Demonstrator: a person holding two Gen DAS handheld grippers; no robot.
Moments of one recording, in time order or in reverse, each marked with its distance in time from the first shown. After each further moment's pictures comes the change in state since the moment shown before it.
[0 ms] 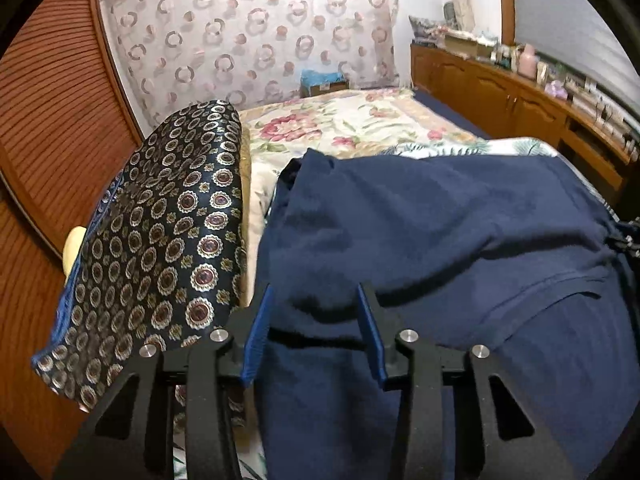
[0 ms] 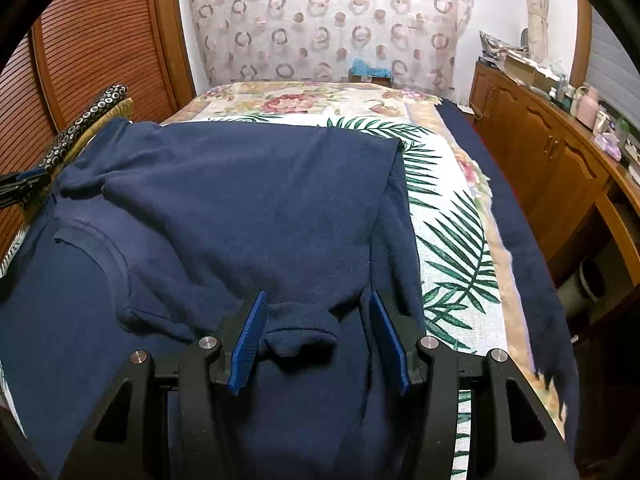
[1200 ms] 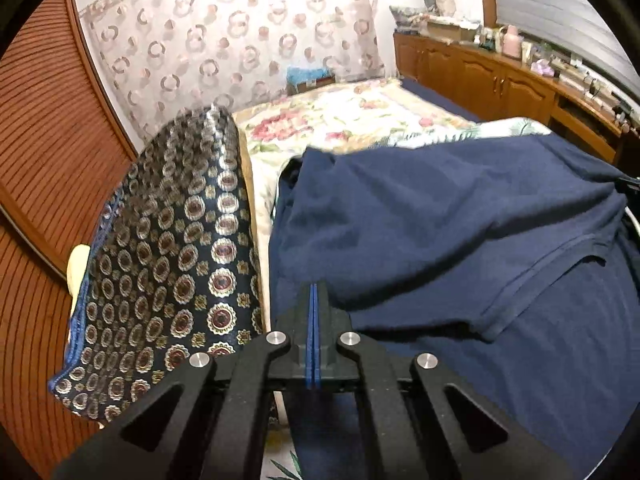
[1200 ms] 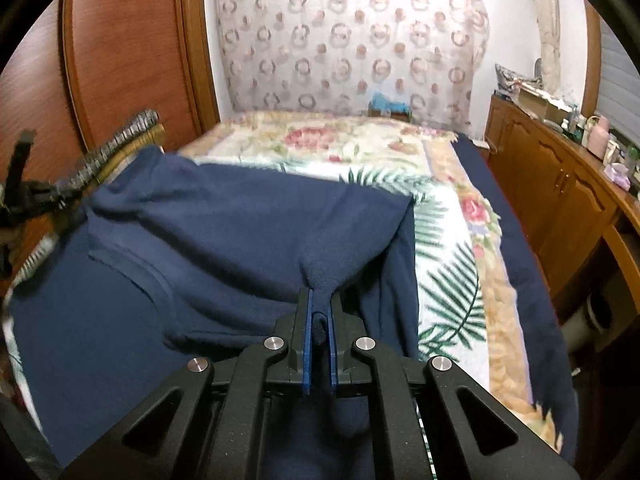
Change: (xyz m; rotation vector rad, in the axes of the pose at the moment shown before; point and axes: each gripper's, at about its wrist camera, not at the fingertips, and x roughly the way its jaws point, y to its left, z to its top) left arm -0.011 0.008 -0.005 0.075 -0.008 -0.025; right arm -0.026 -0.004 0.002 -0.043 -0.137 0.069
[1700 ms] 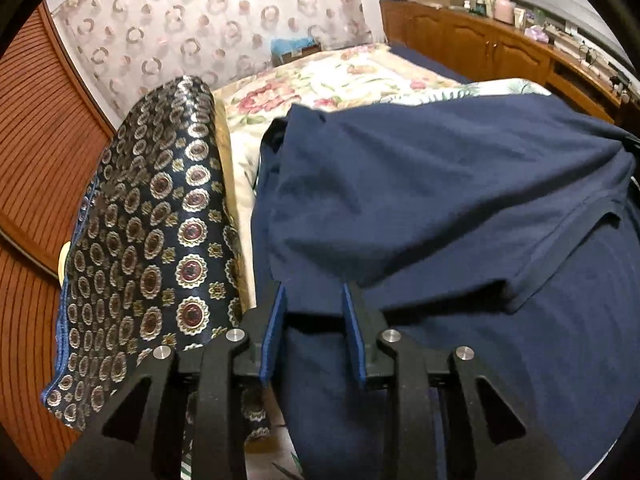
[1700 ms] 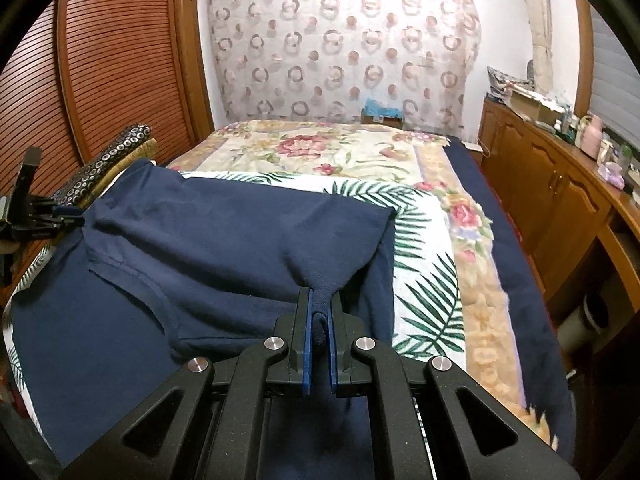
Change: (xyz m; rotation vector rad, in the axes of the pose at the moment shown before) left arm 0.038 -0.005 0.000 0.064 0.142 0.001; right arm 0.013 -0.010 -0.009 0.013 0.000 -0.024
